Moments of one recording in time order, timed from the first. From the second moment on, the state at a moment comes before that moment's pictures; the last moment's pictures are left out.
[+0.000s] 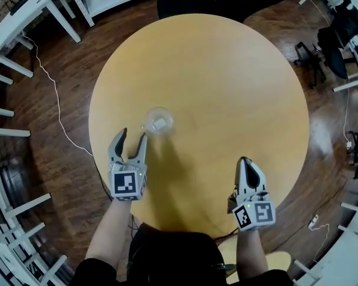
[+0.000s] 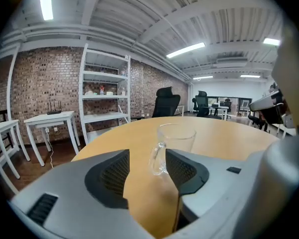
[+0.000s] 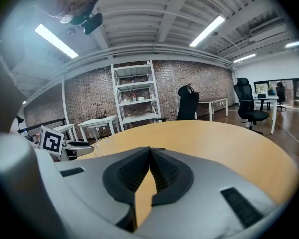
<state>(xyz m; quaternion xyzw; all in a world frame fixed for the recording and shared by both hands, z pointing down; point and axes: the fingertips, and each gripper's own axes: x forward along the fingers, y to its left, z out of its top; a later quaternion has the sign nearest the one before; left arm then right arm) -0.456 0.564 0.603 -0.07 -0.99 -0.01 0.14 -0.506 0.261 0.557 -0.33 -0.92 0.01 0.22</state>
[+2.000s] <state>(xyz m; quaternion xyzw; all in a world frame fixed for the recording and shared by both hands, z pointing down) -0.447 0.559 0.506 0.05 -0.99 -0.13 0.01 -0.451 0.225 0.500 -0.21 -0.97 0.01 0.15</state>
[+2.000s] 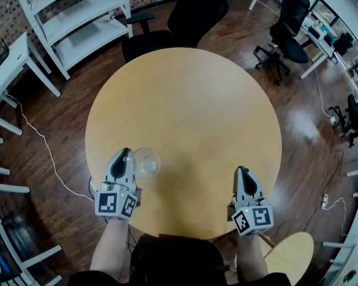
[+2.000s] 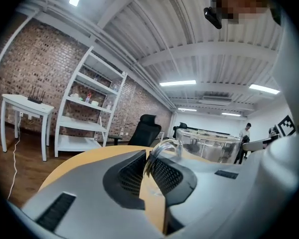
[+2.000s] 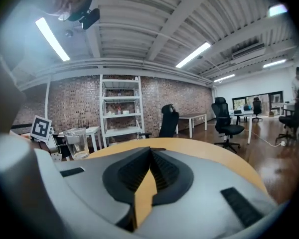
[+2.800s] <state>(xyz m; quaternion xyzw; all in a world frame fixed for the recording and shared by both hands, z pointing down) -0.409 0.190 0.394 0.39 -0.91 -0.12 -0.04 -0.218 -0.090 0.401 0.12 -0.99 0.04 0.01</state>
